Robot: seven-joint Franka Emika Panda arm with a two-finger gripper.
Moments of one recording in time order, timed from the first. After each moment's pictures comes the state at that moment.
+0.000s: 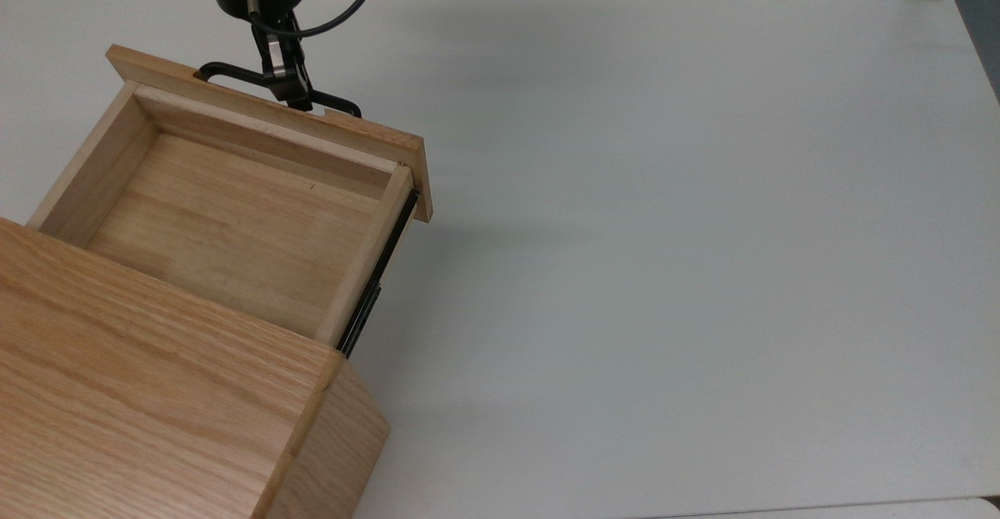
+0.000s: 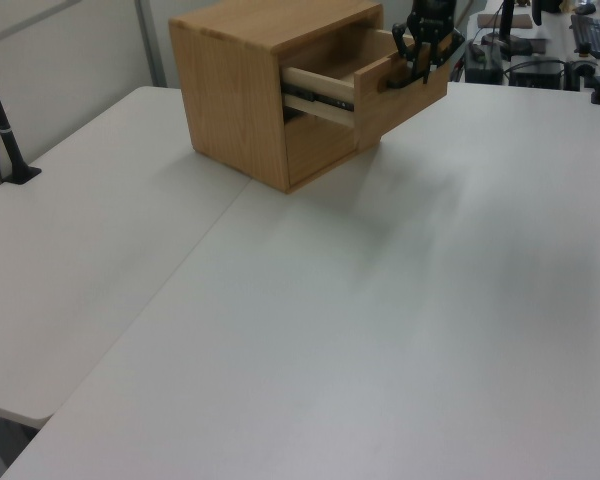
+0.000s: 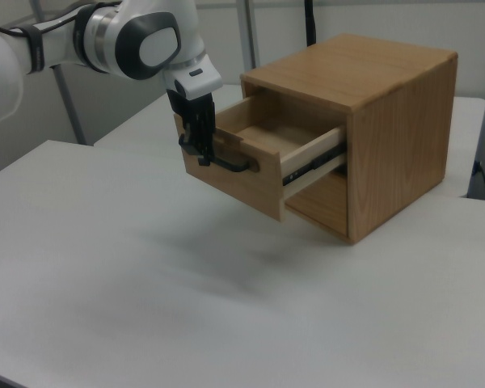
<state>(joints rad) -0.10 0.17 -0.04 -1.53 0.05 1.84 1.16</state>
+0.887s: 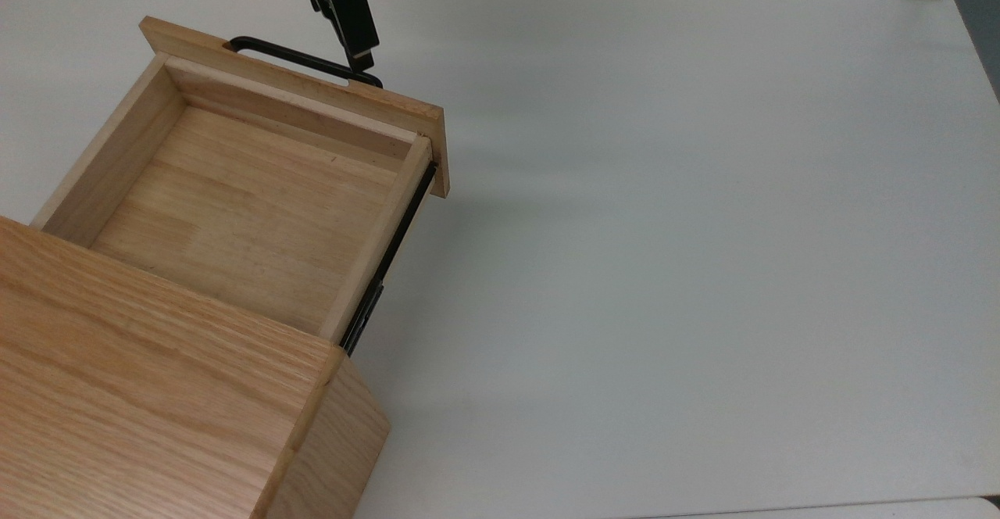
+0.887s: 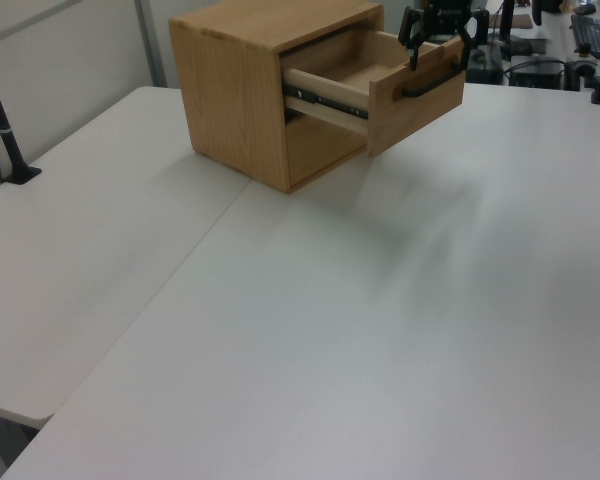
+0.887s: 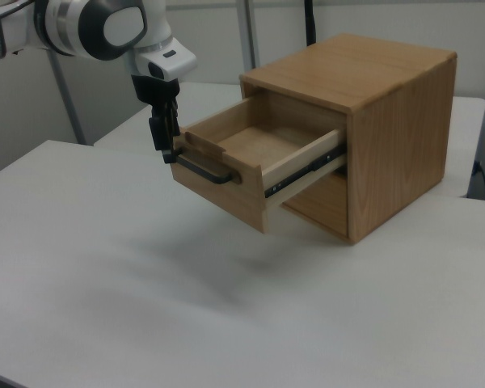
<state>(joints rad) -0.09 0.08 0.01 -1.56 0.05 1.72 0.93</state>
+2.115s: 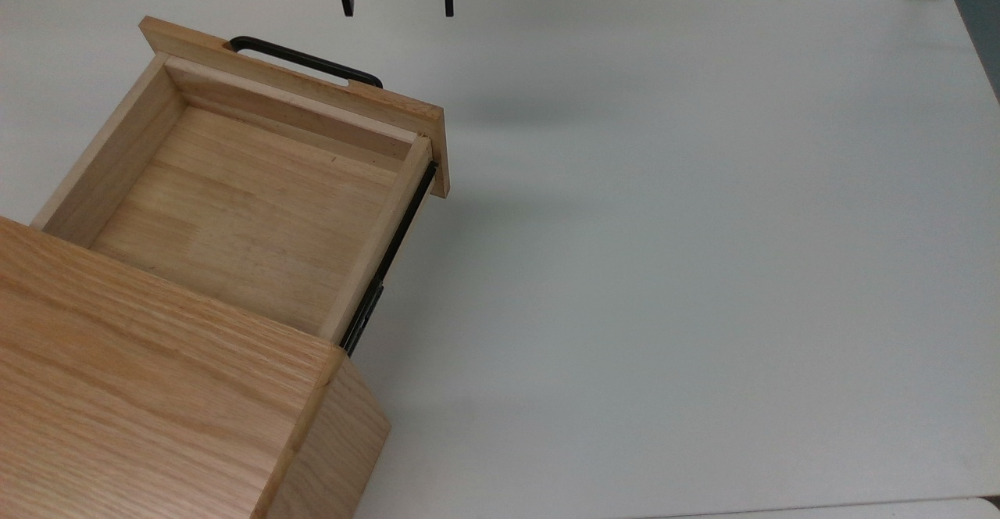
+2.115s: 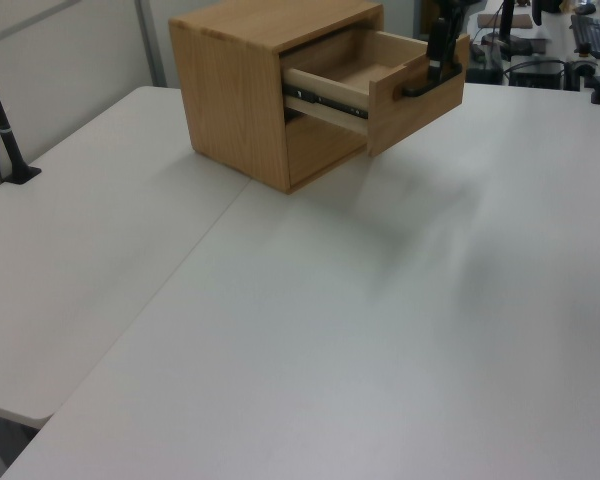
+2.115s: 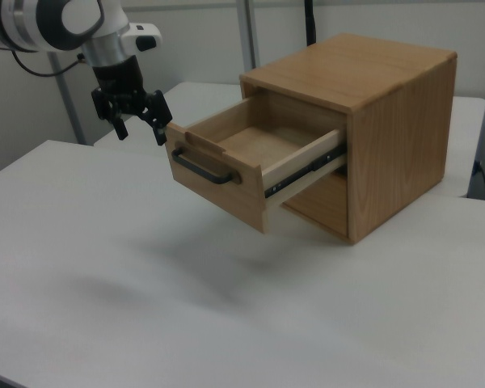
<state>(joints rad) 0.02 0.01 0.01 -1.61 -0.02 1.72 -0.03</state>
